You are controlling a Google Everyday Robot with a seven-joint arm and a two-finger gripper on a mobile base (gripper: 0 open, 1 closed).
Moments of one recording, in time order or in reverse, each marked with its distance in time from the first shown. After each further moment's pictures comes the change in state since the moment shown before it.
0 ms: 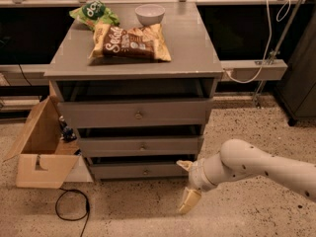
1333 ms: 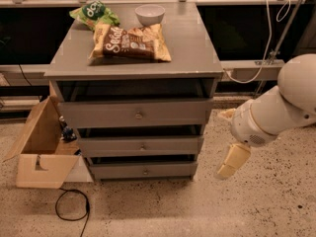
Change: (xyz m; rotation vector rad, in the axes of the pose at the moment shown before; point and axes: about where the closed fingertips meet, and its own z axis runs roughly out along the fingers) arm -0.098 -0.003 -0.250 0.178 0.244 0.051
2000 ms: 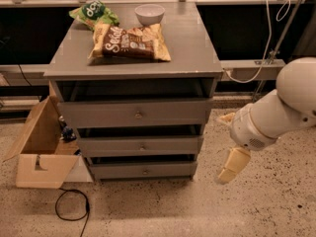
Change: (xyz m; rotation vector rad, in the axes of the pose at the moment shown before) arm 0.004 0.010 0.003 -0.041 0.007 0.000
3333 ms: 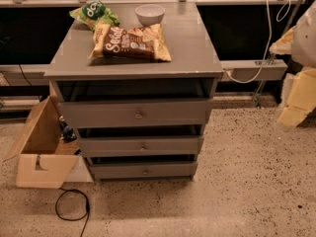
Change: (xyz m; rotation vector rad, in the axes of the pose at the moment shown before) arm -0.037 -0.022 -0.209 0.170 0.245 -0.010
